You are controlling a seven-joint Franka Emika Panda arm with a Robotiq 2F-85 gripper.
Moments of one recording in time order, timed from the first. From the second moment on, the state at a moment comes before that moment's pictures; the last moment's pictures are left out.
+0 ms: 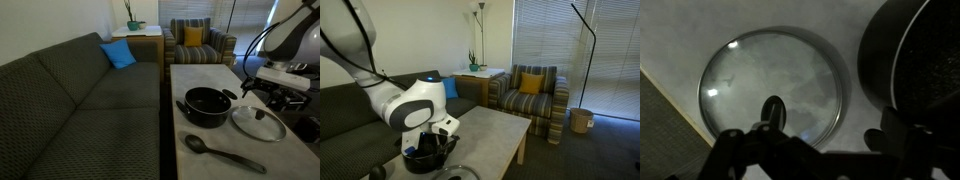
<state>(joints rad) 0.00 1.17 -0.02 -1.55 0.30 2.80 0.45</state>
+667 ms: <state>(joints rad) 0.04 1.38 -0.22 -1.27 0.28 2.61 0.83</state>
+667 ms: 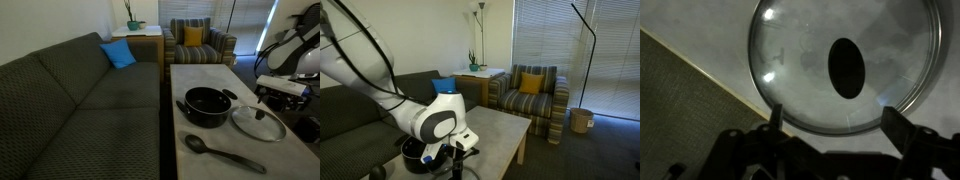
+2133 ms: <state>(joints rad) -0.04 1.50 -0.10 -1.04 0.20 2.28 0.73</state>
